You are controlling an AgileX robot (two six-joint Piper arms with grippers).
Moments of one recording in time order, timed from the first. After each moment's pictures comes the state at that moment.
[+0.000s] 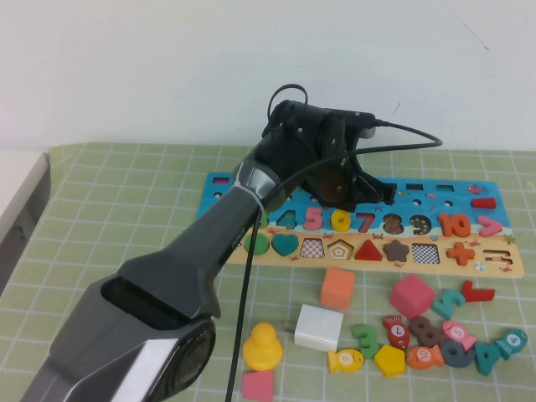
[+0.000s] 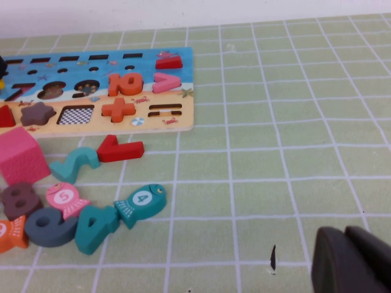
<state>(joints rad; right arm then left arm) -0.08 -0.01 0.02 0.01 0.42 0.00 -0.58 2.69 -2.73 -0.09 1.09 -0.21</state>
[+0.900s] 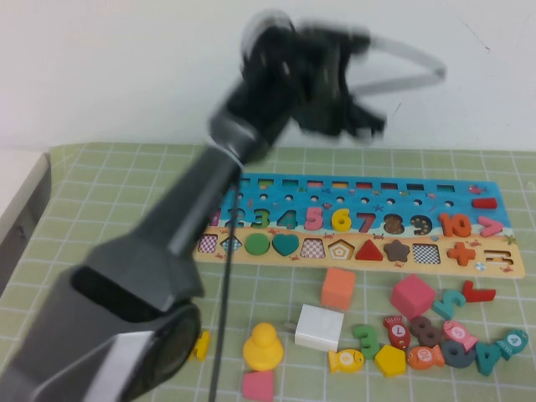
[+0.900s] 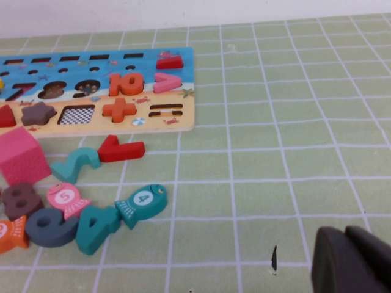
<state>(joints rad) -0.08 -0.01 0.02 0.01 0.42 0.00 -0.58 2.57 -2.88 0.09 1.20 -0.21</state>
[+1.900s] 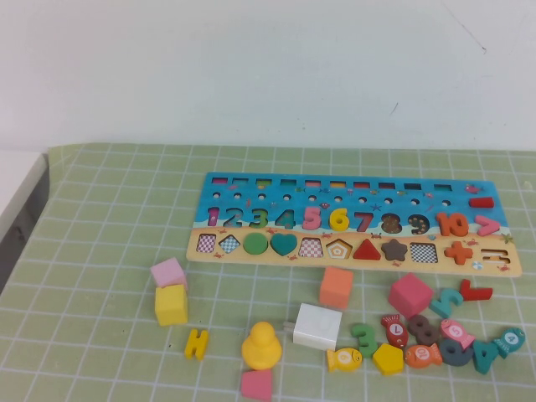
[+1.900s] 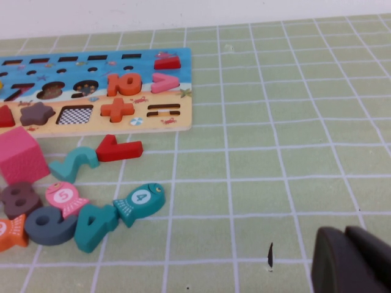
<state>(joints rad) -0.08 -0.01 0.02 0.01 0.42 0.00 -0.58 1.62 -2.55 0.24 1.31 -0.11</state>
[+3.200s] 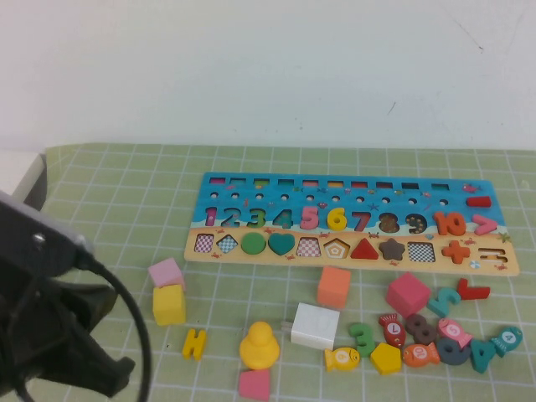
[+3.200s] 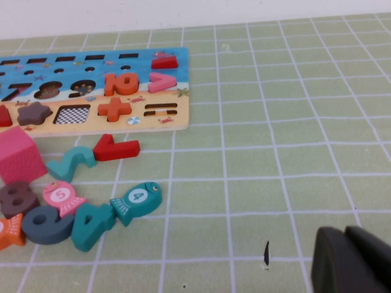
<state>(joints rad) -0.08 -0.01 0.02 0.01 0.42 0.00 -0.58 0.86 -0.68 0.34 0.57 -0.30</state>
